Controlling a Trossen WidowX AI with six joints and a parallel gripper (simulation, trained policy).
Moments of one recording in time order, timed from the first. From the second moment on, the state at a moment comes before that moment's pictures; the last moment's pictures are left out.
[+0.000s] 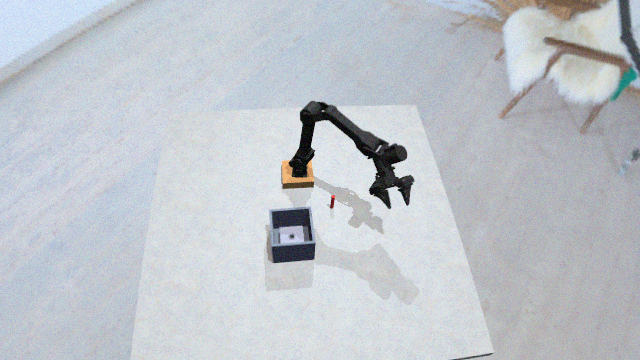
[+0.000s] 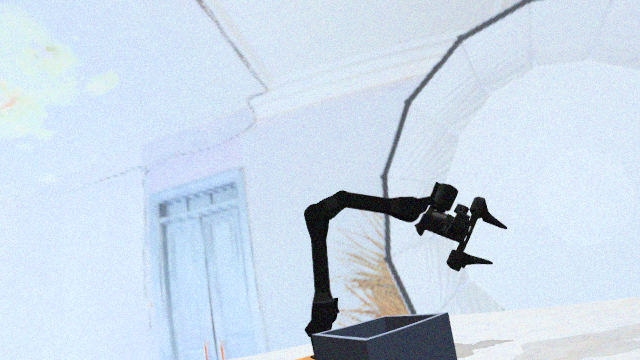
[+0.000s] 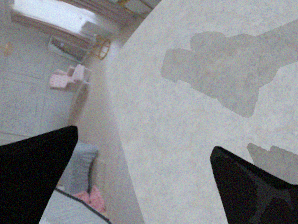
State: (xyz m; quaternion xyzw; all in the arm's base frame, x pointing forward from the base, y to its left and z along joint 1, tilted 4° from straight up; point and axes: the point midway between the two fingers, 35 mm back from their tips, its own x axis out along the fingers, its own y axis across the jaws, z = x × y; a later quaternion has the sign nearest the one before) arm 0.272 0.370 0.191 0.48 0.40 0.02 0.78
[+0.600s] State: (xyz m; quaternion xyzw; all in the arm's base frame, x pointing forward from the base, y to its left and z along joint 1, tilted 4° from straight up) arm 0.240 0.207 0.158 0.42 0.55 -0.22 0.69
